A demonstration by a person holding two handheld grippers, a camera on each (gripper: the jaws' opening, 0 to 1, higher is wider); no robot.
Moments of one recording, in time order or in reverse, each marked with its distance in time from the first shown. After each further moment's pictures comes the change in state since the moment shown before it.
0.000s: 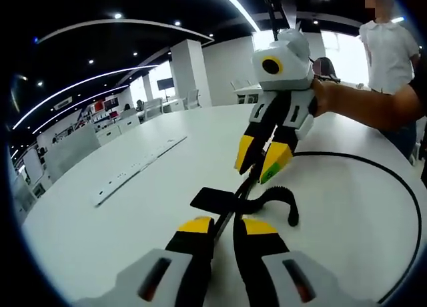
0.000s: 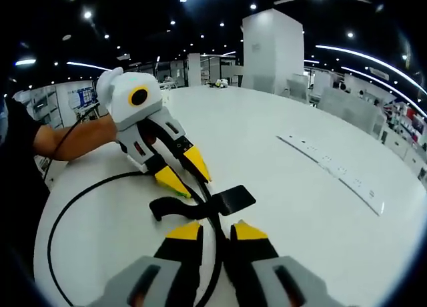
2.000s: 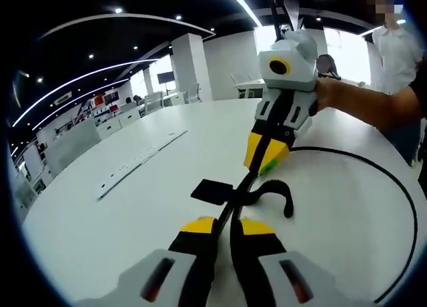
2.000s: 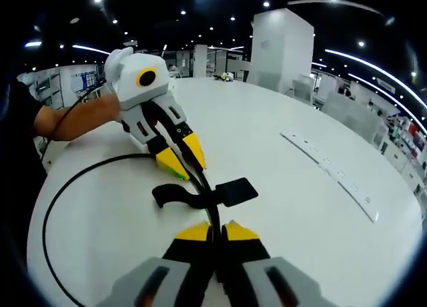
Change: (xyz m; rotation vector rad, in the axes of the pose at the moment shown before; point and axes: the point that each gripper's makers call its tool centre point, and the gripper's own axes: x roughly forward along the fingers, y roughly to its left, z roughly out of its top) left arm -0.006 0.026 -0.015 -0.025 0.039 -0.003; right arm -0.010 0.010 -0.005 -0.082 0.046 -0.017
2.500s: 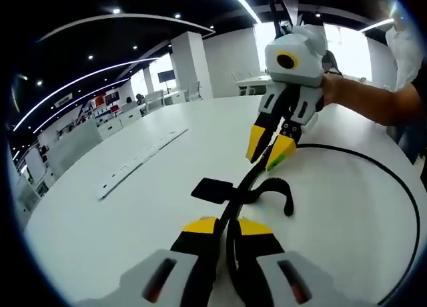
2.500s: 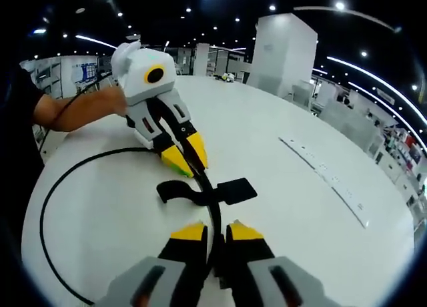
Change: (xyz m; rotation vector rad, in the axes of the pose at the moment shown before) left arm -0.001 0.002 -0.001 0.027 0.022 0.017; right arm -0.009 0.008 0.000 -0.068 0.000 -0.040
